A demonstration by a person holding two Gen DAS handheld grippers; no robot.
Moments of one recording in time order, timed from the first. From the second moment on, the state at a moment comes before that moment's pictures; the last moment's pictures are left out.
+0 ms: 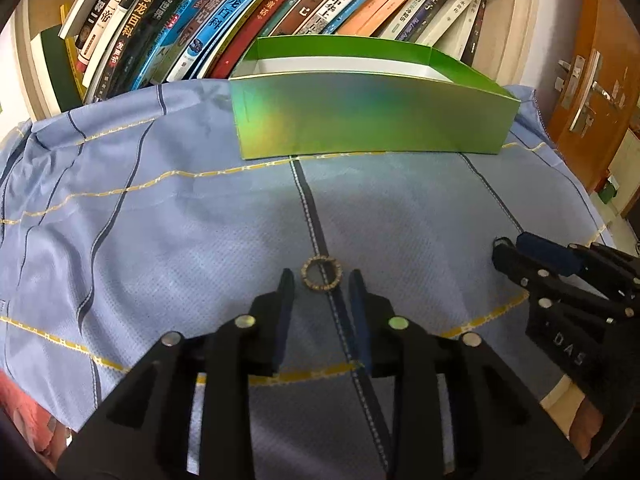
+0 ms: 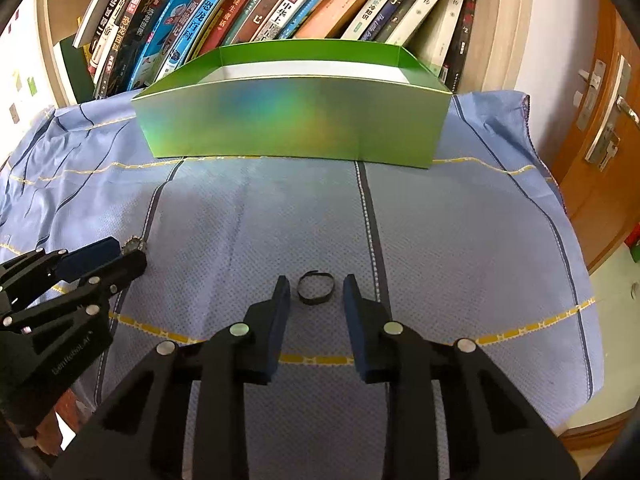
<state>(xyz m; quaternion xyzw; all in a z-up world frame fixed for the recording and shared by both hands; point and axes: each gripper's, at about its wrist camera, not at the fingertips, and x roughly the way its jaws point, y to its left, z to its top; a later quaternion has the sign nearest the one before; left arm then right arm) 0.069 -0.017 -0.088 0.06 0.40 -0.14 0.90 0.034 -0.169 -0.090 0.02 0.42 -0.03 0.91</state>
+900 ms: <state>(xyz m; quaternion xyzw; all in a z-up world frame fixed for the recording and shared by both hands) 0.076 -0.017 -0.082 0.05 0.39 -0.12 0.91 0.035 -0.184 -0.074 0.05 0.40 -0.04 0.91</state>
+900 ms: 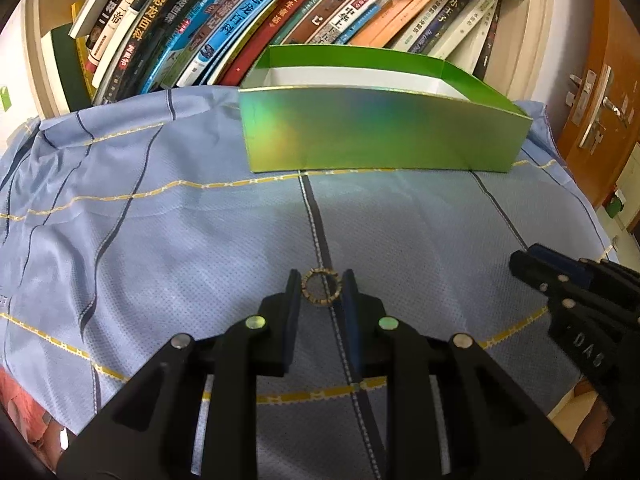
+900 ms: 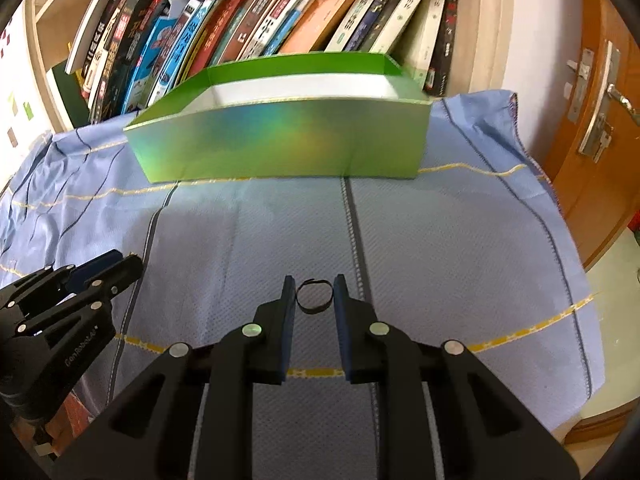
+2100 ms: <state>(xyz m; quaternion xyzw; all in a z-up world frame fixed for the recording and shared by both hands) 0.245 -0.056 0.013 0.05 0.38 -0.12 0.91 0.213 -0.217 0.007 0.06 0.40 -0.07 0.91</state>
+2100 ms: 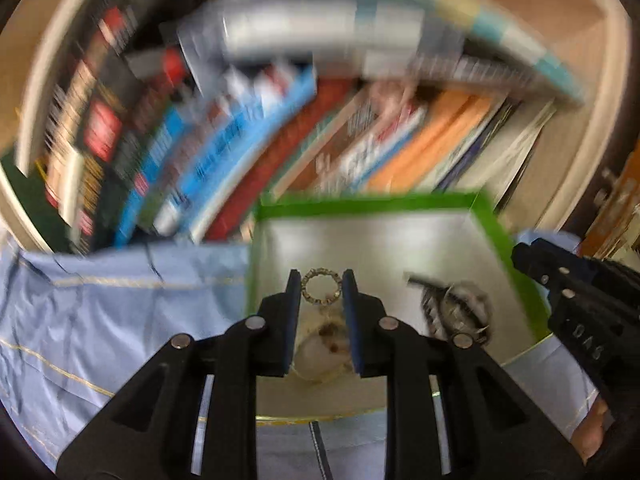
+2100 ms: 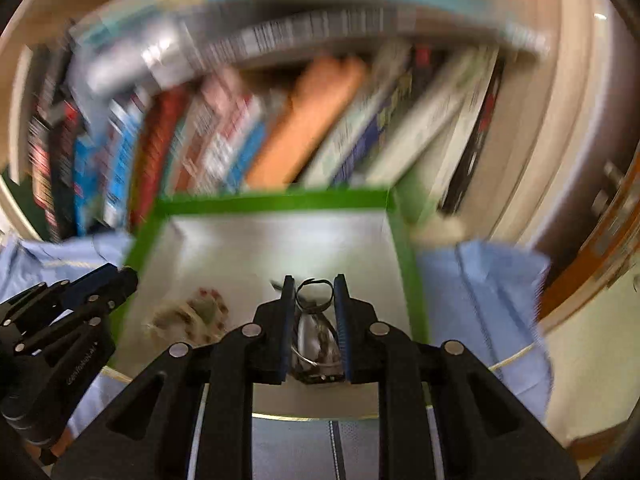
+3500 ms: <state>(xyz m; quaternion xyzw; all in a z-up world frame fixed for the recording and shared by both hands) 0.037 -0.016 0.028 0.05 0.22 -0.10 0.97 -0.005 -0.205 0.018 0.03 0.25 -0.14 0.96</state>
